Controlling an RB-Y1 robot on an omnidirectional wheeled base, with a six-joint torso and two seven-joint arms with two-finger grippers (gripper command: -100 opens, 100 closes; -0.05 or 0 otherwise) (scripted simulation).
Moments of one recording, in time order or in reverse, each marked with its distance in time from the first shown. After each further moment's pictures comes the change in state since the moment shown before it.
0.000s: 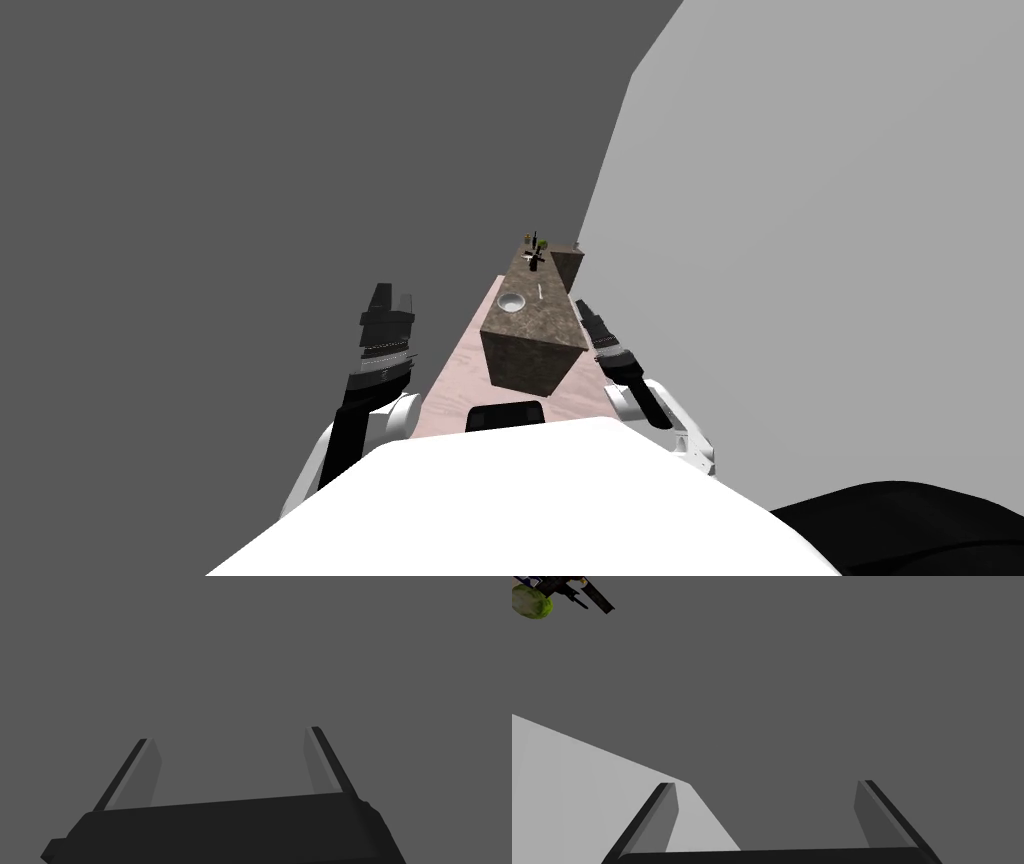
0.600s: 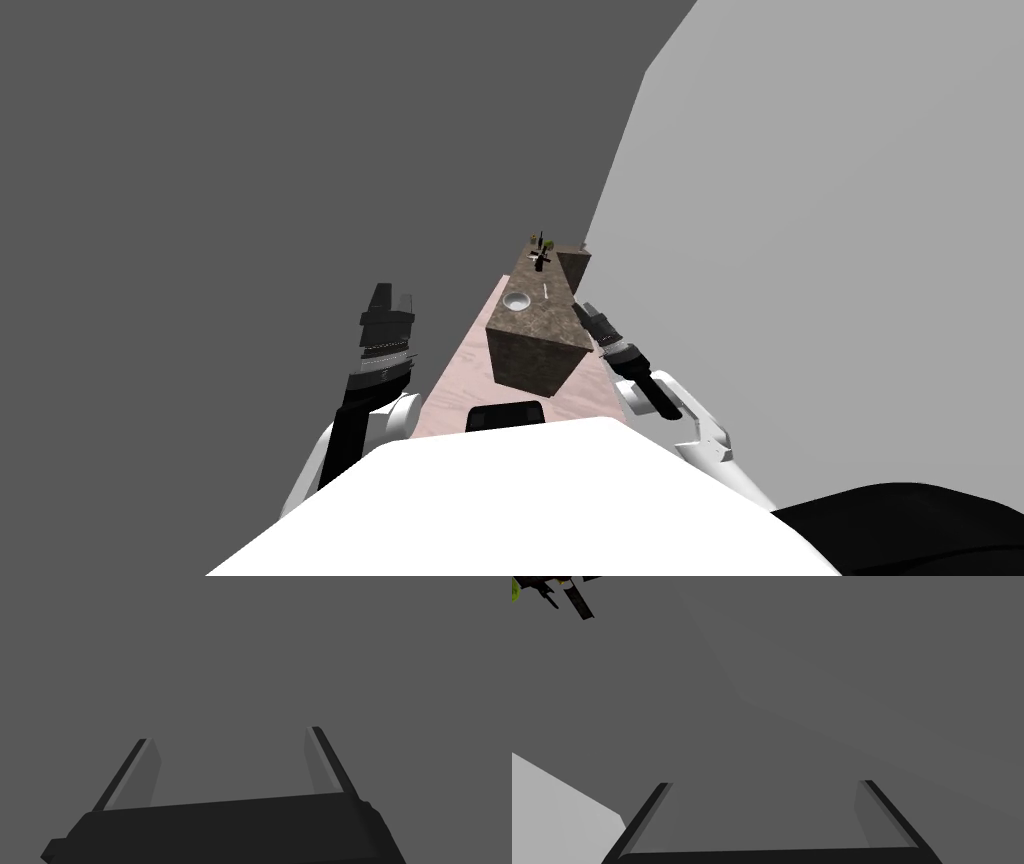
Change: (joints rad) left arm 0.000 0.000 0.000 0.000 0.000 0.000 0.000; right arm -0.027 -0.165 -0.028 0.063 0.061 -0.019 0.088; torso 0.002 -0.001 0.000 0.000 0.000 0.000
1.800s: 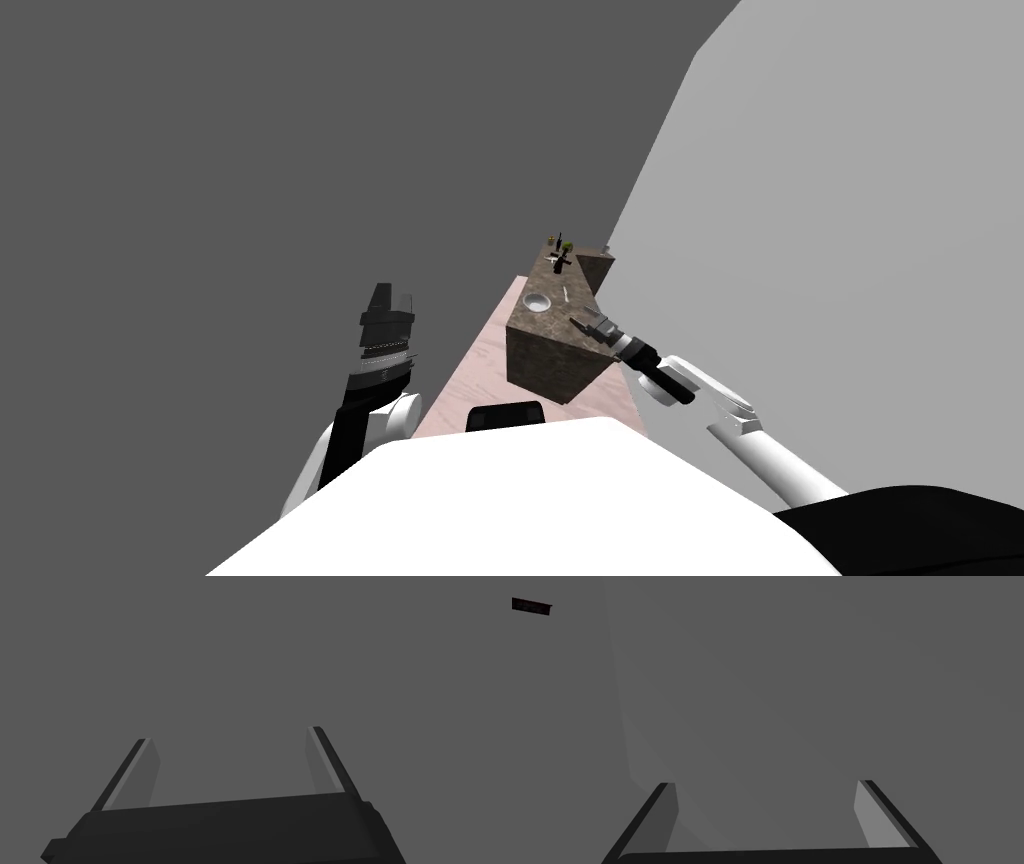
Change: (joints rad) left arm 0.000 0.000 0.000 0.000 0.000 0.000 0.000; right arm -0.041 -0.325 0.024 0.190 0.168 -0.029 0.134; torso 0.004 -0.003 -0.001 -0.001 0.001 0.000
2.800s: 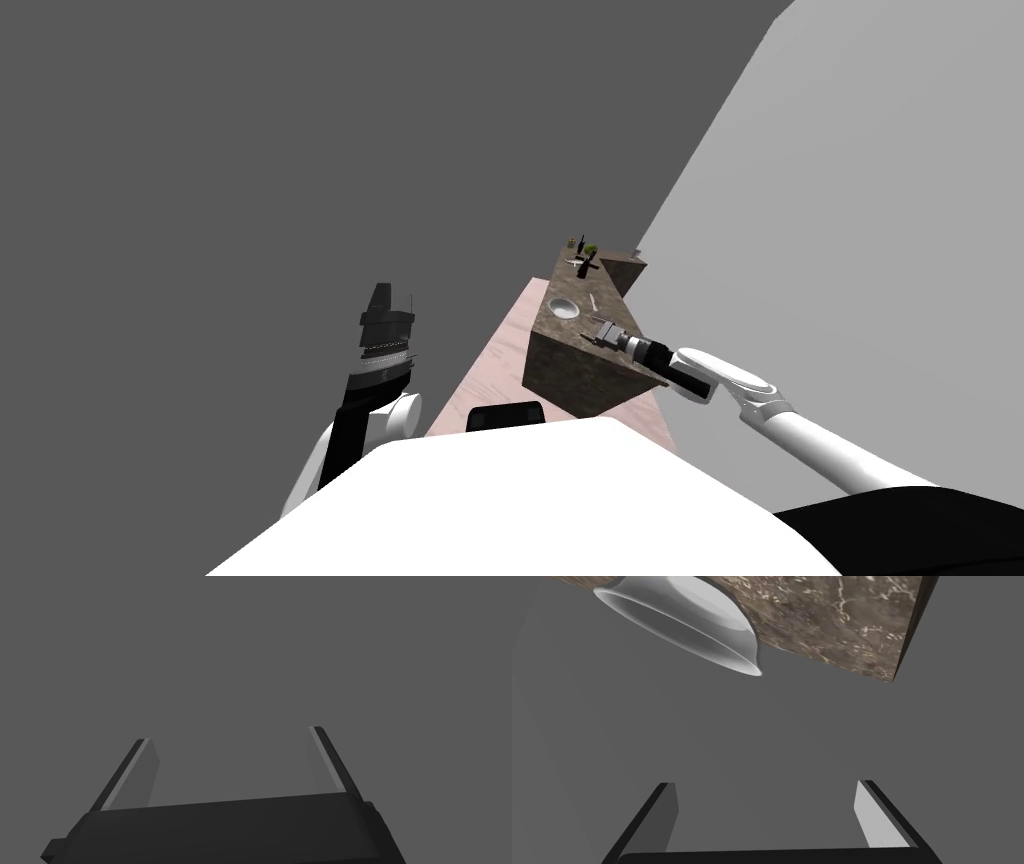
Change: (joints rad) left arm 0.000 0.000 0.000 0.000 0.000 0.000 0.000; right arm -0.010 -0.264 0.081 0.177 0.172 0.010 0.057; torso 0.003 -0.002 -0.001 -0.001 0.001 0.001
